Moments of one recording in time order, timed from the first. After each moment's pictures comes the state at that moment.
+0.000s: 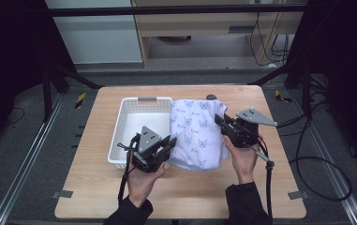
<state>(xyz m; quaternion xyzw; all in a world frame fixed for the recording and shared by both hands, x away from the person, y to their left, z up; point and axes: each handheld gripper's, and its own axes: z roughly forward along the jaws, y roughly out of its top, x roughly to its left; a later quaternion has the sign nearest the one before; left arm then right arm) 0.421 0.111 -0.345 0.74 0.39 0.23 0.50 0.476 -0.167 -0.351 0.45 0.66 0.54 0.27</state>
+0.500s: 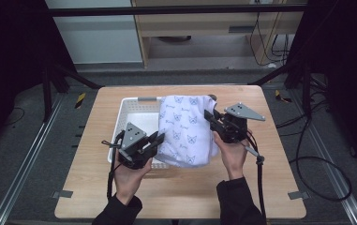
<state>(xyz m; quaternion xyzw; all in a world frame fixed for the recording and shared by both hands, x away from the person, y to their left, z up) 0.425 0.140 -0.338 0.73 0.39 0.24 0.50 0.483 -0.138 -0.338 0.44 0.66 0.55 0.27</state>
